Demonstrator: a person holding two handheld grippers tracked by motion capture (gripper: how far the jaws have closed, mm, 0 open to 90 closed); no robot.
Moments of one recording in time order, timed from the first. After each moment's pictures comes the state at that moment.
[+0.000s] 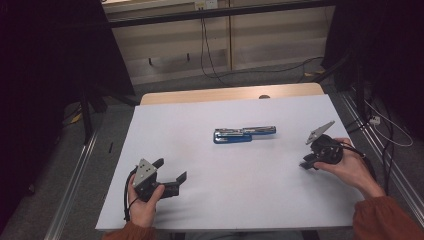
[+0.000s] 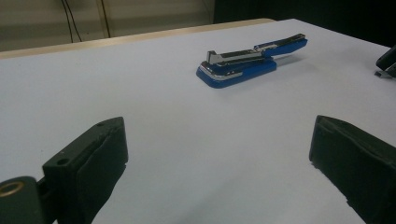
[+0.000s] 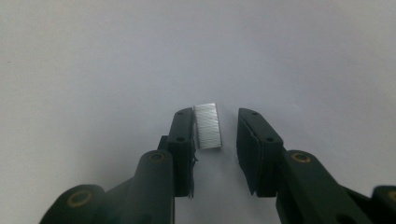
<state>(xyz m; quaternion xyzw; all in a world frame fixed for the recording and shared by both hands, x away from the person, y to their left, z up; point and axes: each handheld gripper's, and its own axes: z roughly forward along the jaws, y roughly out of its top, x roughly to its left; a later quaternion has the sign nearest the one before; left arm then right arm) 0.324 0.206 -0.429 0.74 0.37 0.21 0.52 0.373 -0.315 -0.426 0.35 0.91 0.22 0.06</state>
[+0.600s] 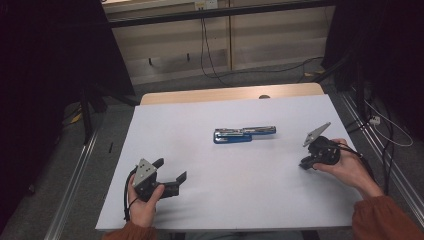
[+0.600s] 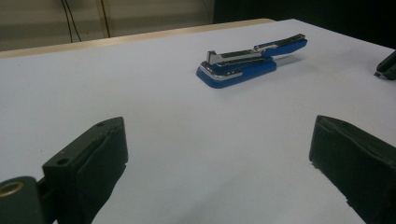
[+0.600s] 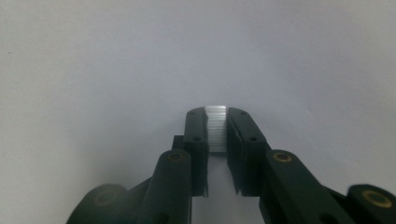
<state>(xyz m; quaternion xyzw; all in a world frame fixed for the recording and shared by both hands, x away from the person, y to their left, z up) 0.324 0.206 -0.429 0.74 0.37 0.21 0.52 0.373 -0.308 -0.429 0.33 0.92 0.21 0.05</state>
